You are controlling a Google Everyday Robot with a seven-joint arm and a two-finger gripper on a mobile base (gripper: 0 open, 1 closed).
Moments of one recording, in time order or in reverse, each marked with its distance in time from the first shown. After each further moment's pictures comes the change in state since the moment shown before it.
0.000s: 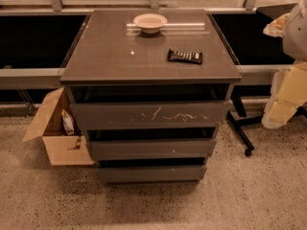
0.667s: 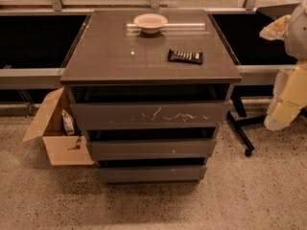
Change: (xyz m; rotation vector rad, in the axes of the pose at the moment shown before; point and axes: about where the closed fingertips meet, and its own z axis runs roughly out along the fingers) arm -0.001 0.003 0.002 -0.049 -0.050 -0.016
